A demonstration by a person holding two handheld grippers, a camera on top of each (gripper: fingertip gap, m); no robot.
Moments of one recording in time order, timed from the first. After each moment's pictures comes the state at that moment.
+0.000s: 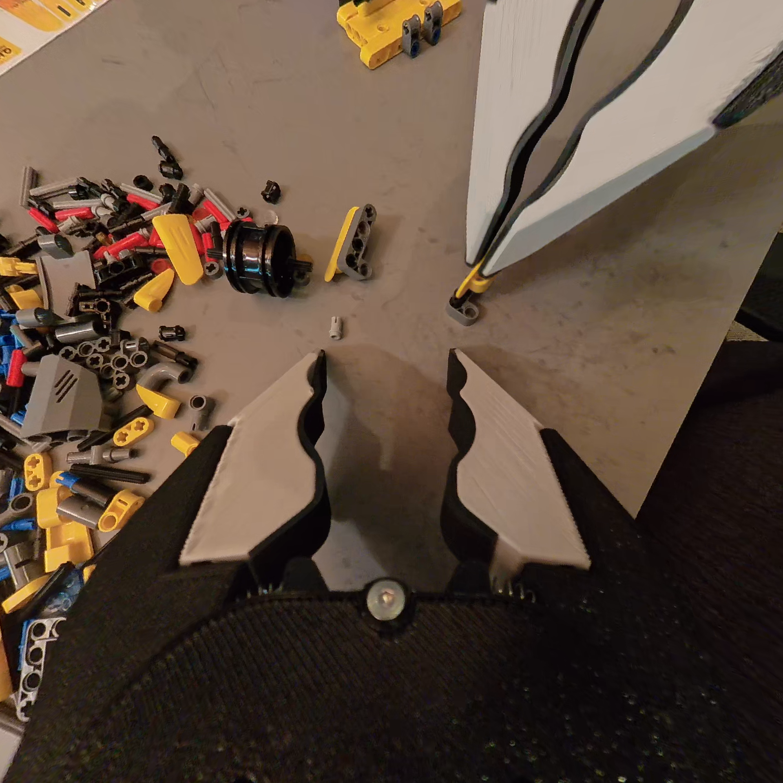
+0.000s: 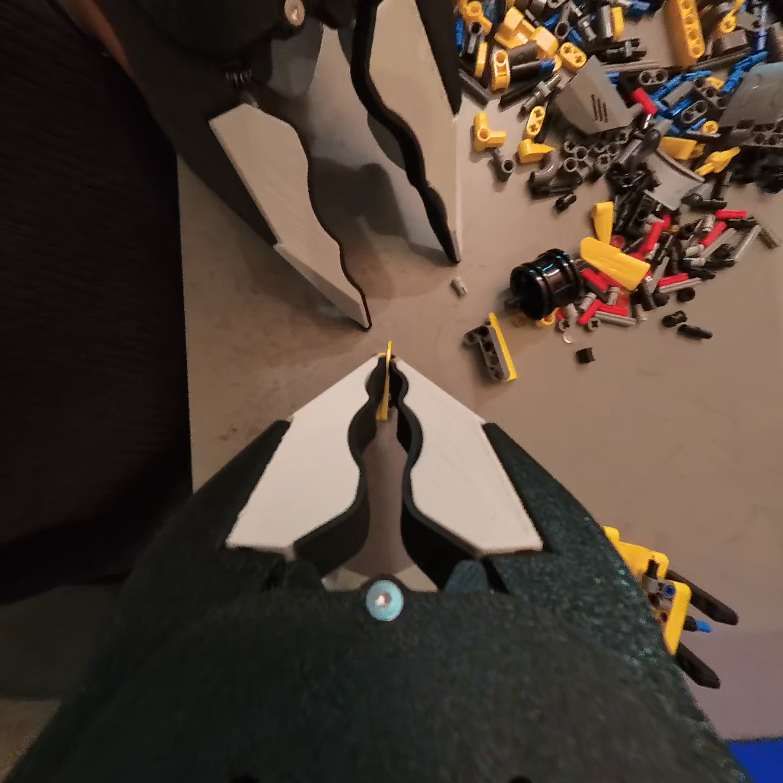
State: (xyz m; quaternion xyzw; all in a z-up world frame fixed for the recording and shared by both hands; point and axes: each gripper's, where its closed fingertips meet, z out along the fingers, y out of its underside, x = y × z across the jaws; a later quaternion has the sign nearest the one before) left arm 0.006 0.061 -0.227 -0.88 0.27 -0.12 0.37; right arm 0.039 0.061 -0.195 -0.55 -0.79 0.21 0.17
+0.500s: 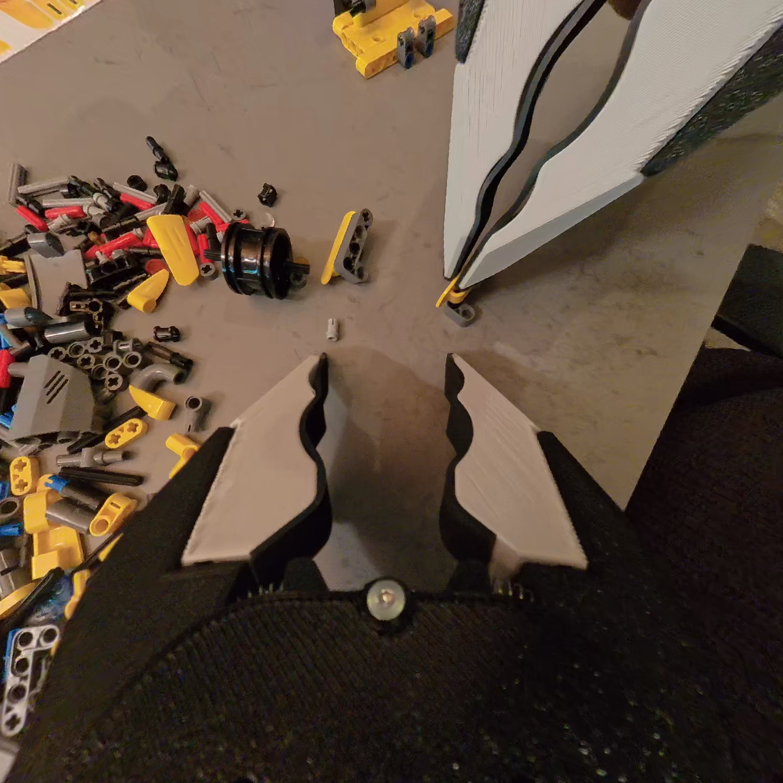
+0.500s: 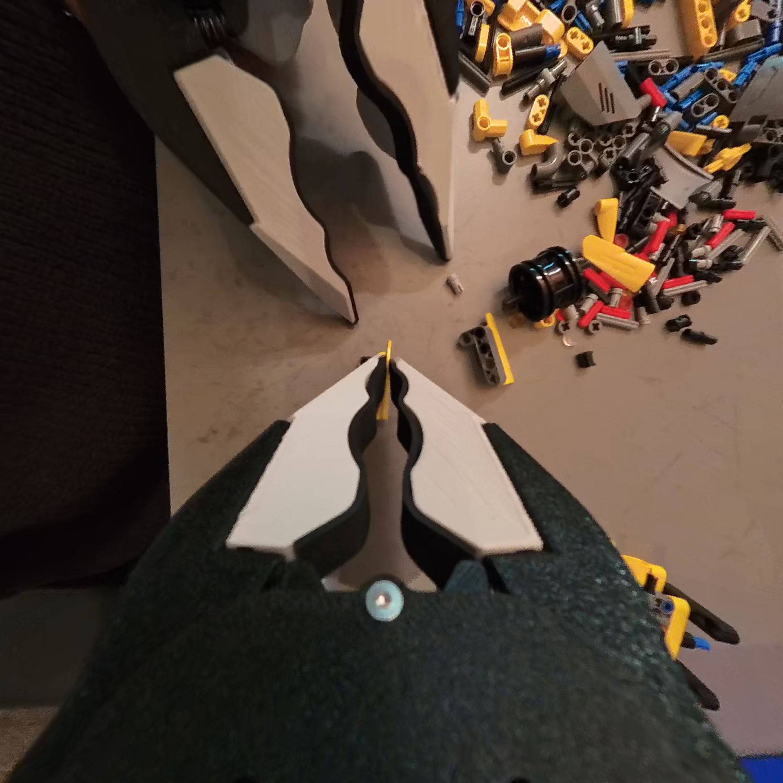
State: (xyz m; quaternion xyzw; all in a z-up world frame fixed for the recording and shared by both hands) left arm 0.007 0.060 -0.224 -0.88 0.27 -0.14 0.37; right arm 0.036 0.065 -0.204 -0.55 -0.79 0.21 0.17
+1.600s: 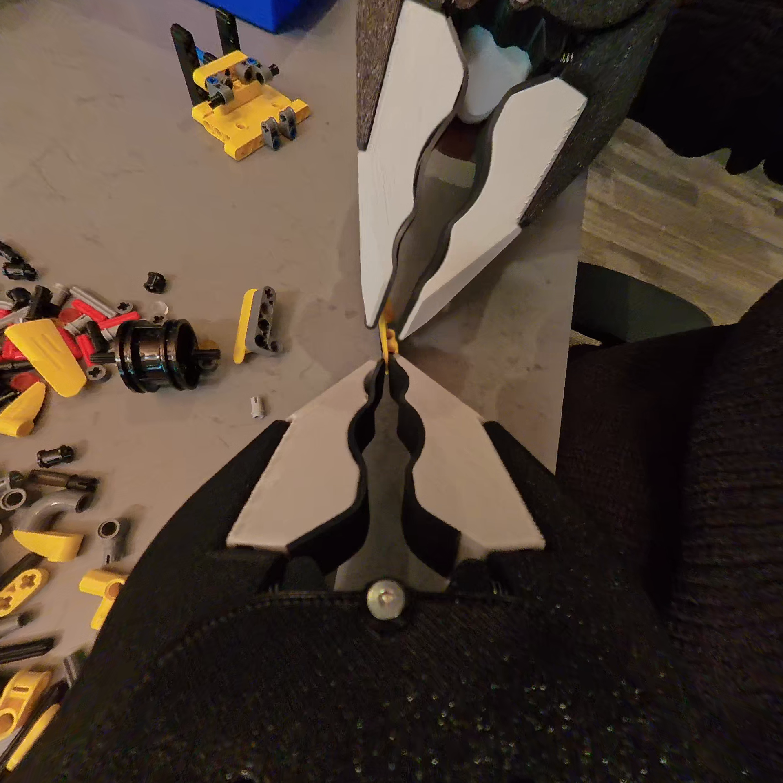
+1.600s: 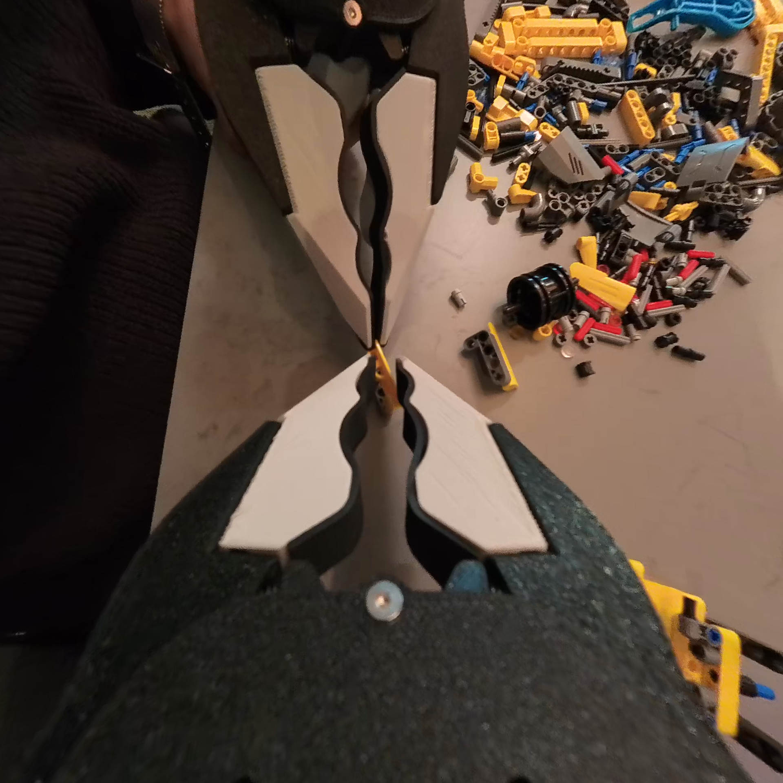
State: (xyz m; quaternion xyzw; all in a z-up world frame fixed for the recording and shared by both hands) left arm 0.047 0.054 -0.205 -0.82 0.34 -0.28 0.37; right arm 0.043 0.062 -0.198 -0.51 -0.77 0.31 0.24
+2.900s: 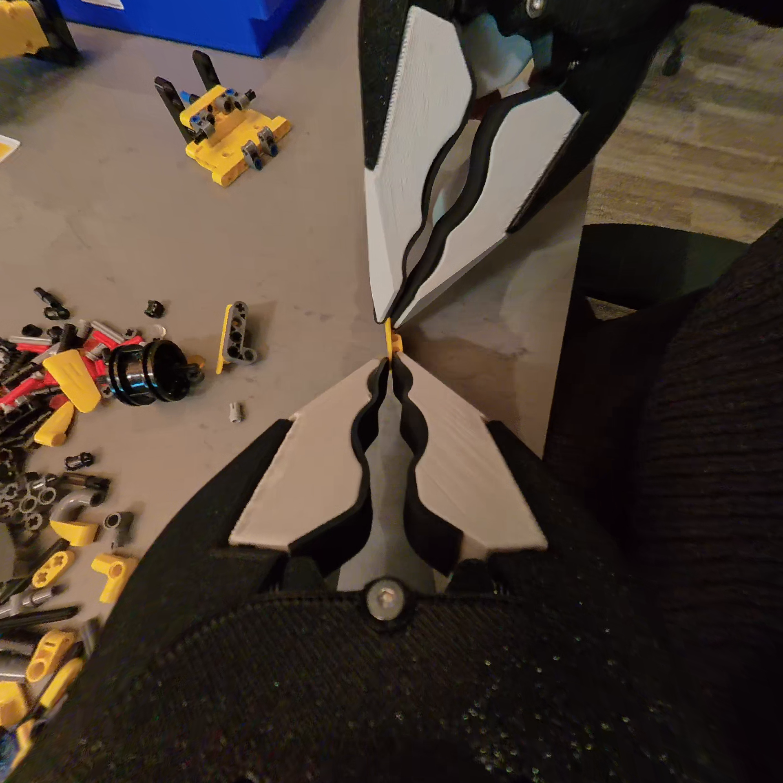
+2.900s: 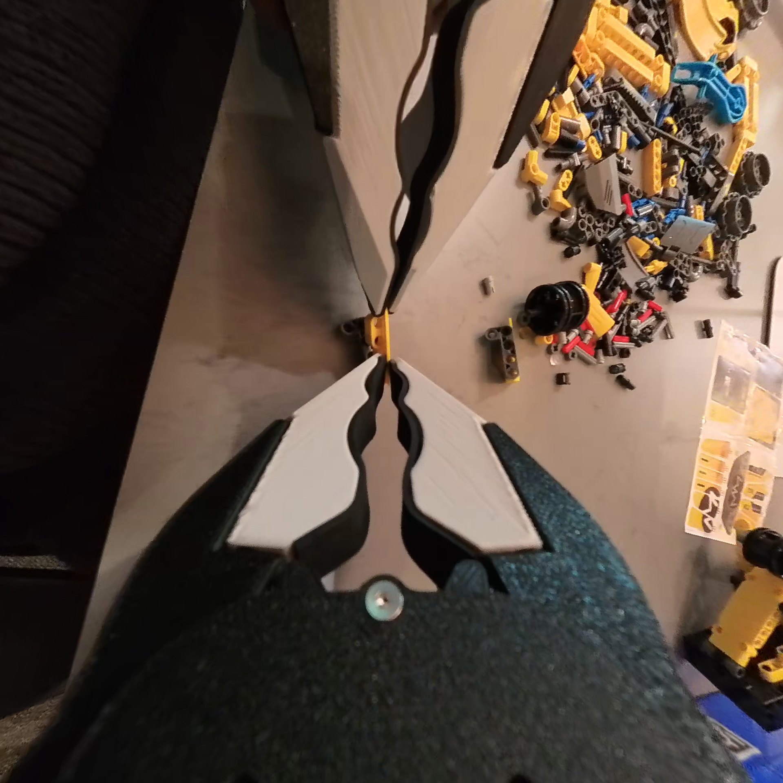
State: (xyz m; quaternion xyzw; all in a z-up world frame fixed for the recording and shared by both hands) left arm 0.059 0.038 -0.202 -0.81 0.39 -0.19 0.40; right arm 0.064 0.051 -0.207 -0.40 -0.85 0.16 0.30
